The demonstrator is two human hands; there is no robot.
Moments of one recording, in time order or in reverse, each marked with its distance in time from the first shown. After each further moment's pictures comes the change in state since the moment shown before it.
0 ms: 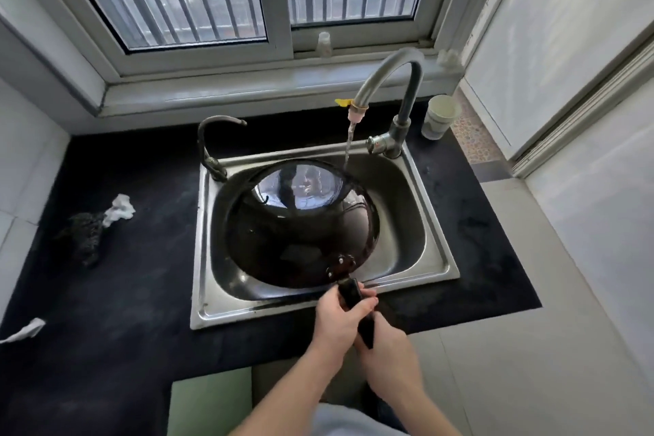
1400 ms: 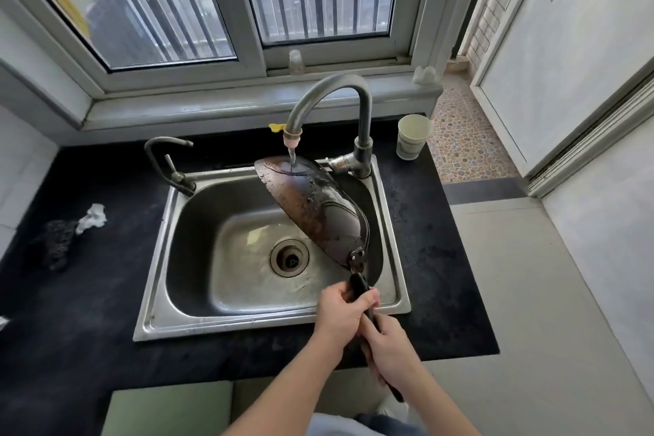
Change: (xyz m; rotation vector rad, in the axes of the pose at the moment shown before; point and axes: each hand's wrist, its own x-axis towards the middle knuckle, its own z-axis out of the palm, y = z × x) left_hand 0.039 0.021 0.132 0.051 0.063 -0.073; right_hand 0.072 0.072 -0.115 0.605 -0.282 -0.040
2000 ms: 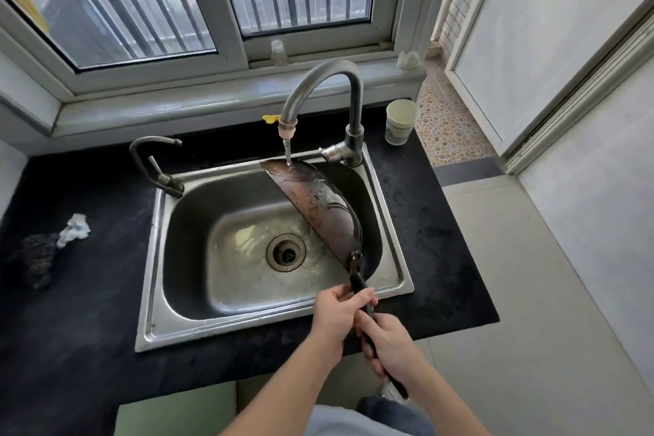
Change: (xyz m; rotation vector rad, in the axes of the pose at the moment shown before) left_hand -0.011 -0.007 -0.027 -0.099 -0.098 -0.150; right_hand -0.019 -0.001 0.024 0.140 -0.022 0.130
